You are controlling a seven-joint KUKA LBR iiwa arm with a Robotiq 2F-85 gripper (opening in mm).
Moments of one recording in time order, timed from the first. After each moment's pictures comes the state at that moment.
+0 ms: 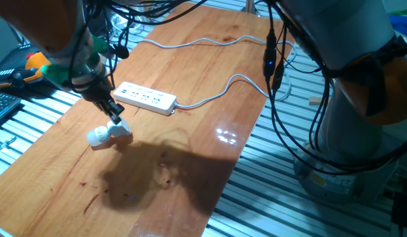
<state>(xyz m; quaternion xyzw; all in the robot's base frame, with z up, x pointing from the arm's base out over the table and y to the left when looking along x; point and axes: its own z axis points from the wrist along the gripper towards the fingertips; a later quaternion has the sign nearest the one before) 0.572 0.187 0.136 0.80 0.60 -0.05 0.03</state>
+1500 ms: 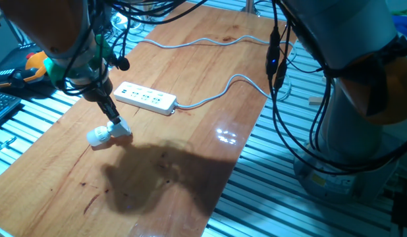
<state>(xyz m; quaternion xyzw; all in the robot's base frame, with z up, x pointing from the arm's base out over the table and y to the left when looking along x) 0.576 0.185 0.133 0.87 0.49 -0.04 0.05</state>
